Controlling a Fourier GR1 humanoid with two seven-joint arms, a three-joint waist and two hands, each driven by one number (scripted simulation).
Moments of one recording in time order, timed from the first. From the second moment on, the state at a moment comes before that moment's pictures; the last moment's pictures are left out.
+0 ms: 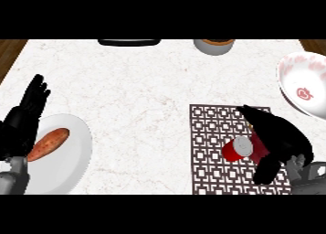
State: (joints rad) left arm -0.11 0.40 -0.03 -1.57 0.13 0.21 0.11; right arm -0.27 -0.56 0.43 -1.77 0.45 0.48 0.79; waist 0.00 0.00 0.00
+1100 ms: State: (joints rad) left arm -0.15 0.32 0.08 -1.54 0.04 0.12 0.13; right arm -0.20 -0.33 0.35 -1.52 0.75 0.47 0.59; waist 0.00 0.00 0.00
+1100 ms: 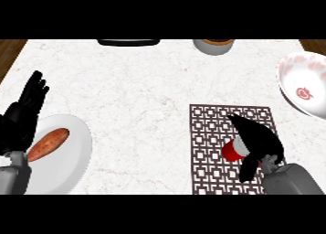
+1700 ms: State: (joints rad) left arm -0.15 0.30 0.11 -1.56 0.02 0.08 0.14; right arm -0.29 -0.27 0.29 -1.35 0.80 0.45 0.41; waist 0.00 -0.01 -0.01
